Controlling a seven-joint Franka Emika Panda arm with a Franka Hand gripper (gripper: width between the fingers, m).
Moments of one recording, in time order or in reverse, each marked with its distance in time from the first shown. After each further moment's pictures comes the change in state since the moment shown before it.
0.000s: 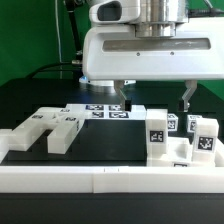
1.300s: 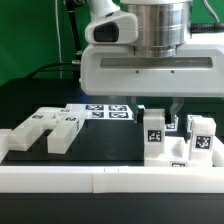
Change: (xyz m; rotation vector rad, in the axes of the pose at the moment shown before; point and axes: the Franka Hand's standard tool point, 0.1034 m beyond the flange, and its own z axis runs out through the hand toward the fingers) arm 0.005 0.001 0.015 -0.005 -0.133 0.035
